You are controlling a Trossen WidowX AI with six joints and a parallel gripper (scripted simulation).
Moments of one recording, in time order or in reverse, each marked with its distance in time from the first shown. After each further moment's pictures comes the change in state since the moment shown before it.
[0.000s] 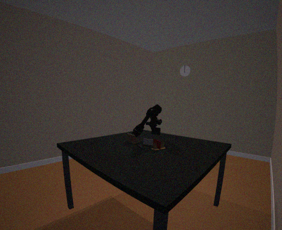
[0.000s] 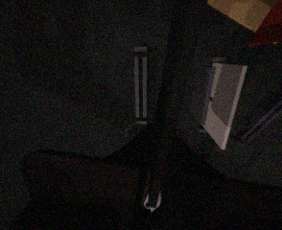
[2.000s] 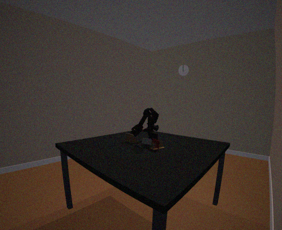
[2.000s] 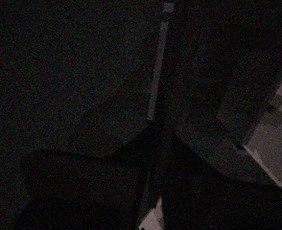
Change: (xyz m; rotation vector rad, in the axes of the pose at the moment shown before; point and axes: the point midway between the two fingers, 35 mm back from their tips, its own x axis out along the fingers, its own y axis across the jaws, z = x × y) arm 0.067 0.016 -0.028 -0.125 0.036 0.069
